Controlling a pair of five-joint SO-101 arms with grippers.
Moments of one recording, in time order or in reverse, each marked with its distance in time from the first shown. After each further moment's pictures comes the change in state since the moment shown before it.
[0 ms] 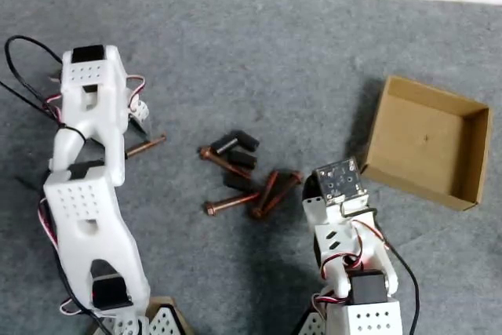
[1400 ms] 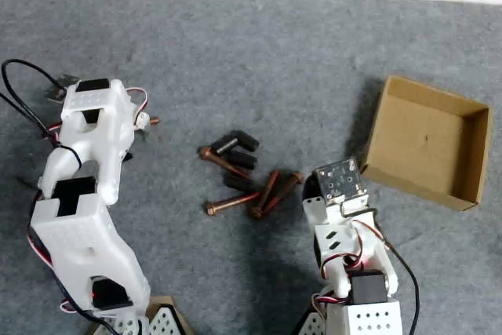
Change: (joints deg) left arm 0.0 -16.3 33.8 -33.1 6.8; right arm 0.0 0.0 0.0 0.0 0.0
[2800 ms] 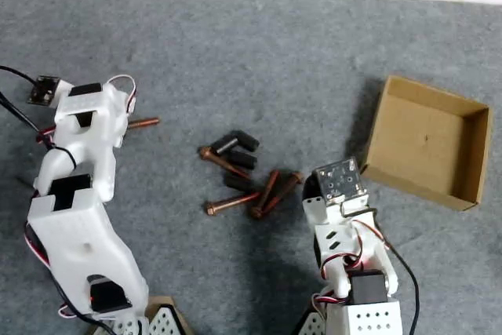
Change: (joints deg) left arm -3.6 7.7 -1.6 -16.0 10.6; right arm 0.0 0.0 0.0 0.0 0.0
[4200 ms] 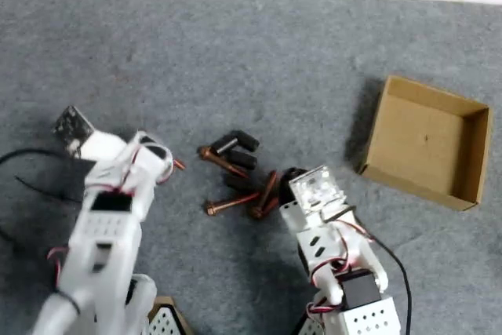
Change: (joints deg) left arm 14.5 -77.7 70.4 -31.2 -15.0; right arm -12.8 -0.2 0.0 -3.1 0.0
